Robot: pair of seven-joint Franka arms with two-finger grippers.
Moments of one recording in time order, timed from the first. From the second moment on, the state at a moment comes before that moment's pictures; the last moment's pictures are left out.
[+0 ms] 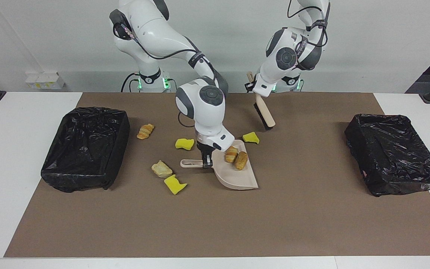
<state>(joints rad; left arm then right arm) -0.45 -0.24 -0.14 -2.35 -0.40 1.70 -0.77 0.26 0.52 0.26 -1.48 -0.29 1.99 -1.14</state>
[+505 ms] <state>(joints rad) -0.50 -0.22 -0.14 -2.37 -0.42 1.82 -0.79 0.26 0.45 0.26 -1.62 -0.30 1.99 -1.20</state>
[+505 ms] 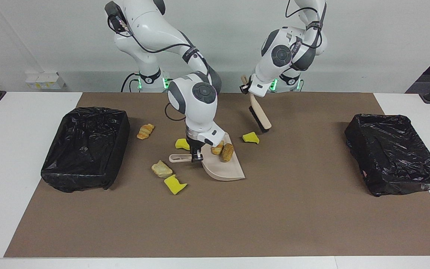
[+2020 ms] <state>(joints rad) -0.48 0.03 -0.12 -2.11 -0.57 2.01 -0.45 0.25 0.43 0.26 -1.67 -0.30 2.05 -1.19</state>
